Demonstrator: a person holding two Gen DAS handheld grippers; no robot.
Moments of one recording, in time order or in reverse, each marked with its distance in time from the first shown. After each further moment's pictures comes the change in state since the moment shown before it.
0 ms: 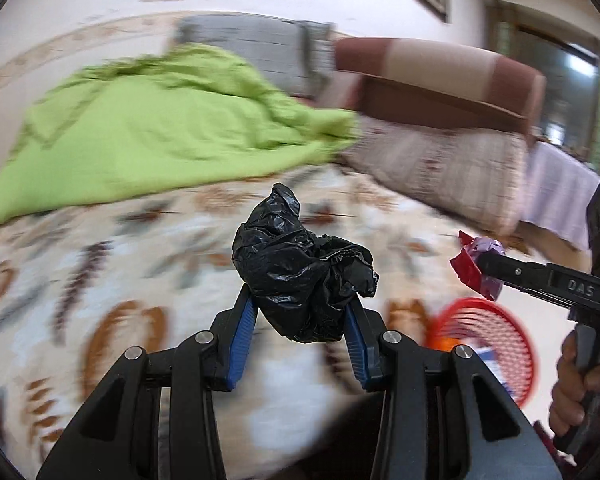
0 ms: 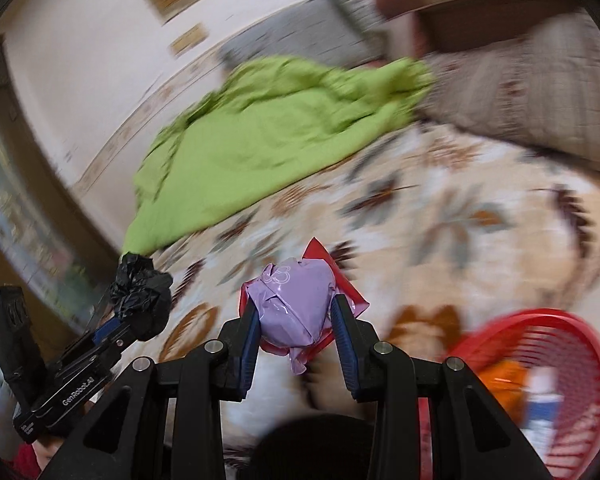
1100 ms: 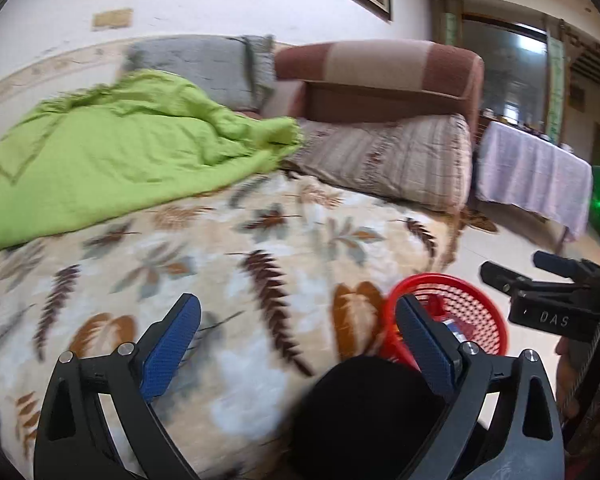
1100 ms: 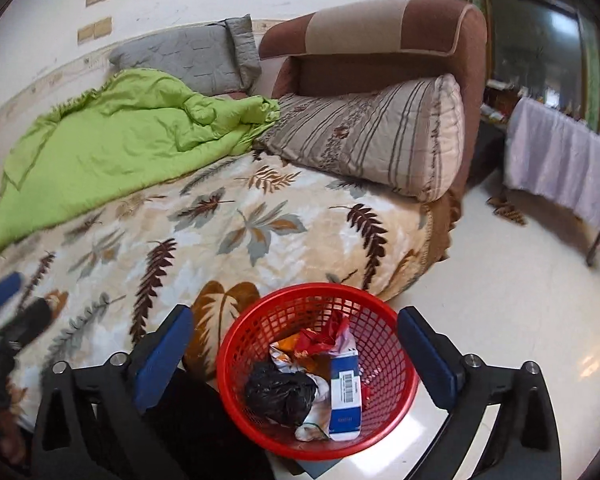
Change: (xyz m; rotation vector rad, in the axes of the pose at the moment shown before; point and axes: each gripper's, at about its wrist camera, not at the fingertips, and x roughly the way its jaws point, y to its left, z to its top) left arm -0.036 -0.019 -0.027 0.121 -0.070 -0.055; right arm -0.078 0.014 -0.039 -0.104 -0.094 -0.657
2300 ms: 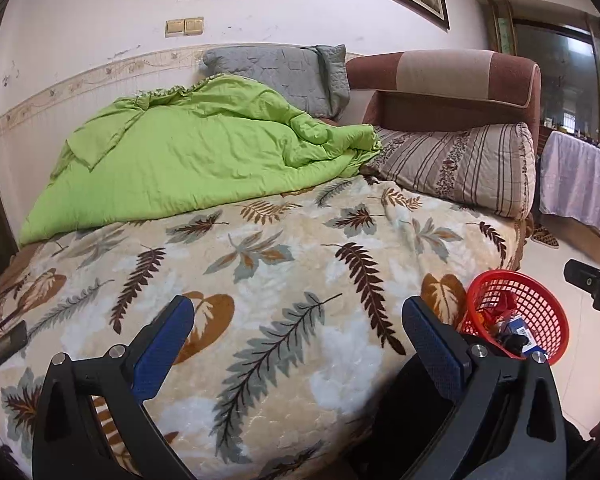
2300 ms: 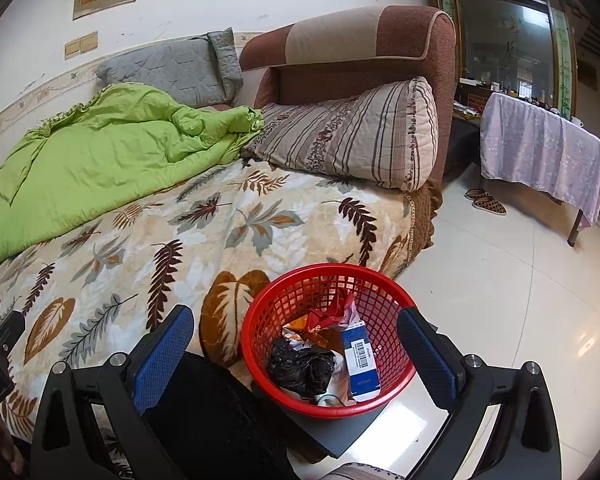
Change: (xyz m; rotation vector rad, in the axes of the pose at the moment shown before) left arm -0.029 0.049 -0.027 -0.039 -0.028 0.227; right arm -0.033 0.027 -0.025 0.082 -0.024 -0.046
